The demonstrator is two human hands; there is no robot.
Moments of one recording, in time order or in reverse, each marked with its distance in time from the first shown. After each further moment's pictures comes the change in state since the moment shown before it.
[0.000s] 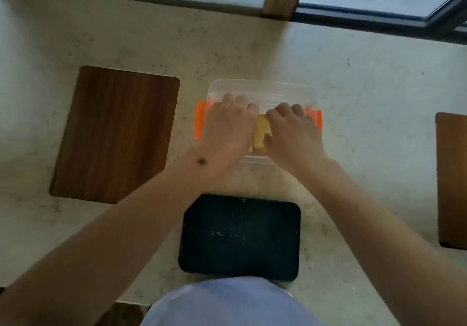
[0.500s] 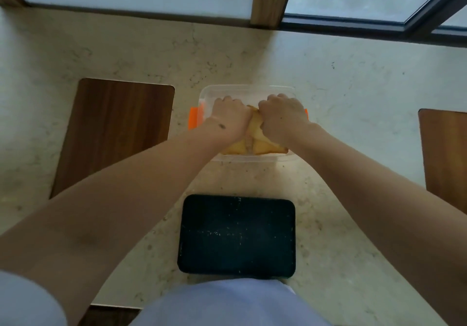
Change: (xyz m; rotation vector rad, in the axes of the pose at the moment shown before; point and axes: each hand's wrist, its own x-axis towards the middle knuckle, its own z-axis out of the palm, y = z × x) left_hand 0.051 0.006 0.026 0.083 -0.244 0.129; right_hand 0.043 0.017 0.001 -0.100 -0.096 -0.098
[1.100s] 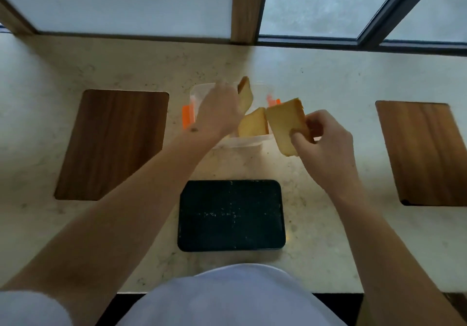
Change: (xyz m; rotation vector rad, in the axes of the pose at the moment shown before) left_hand -0.088 0.026 -0.046 -0.596 0.460 -0.156; right_hand -0.208 -0.010 -0.047 0.933 0.542 0.415
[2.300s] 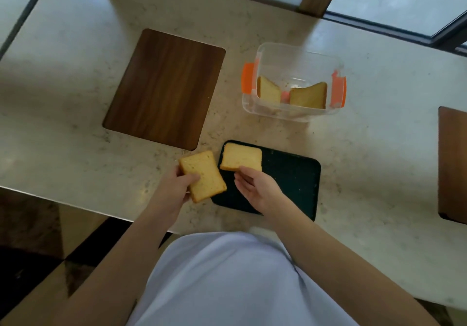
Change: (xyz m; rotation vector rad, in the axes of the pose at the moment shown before) left_hand -0.281 -0.161 0.026 -1.233 -0.013 -1.053; right_hand -0.124 0.035 0.208 0.975 -0.464 1.253
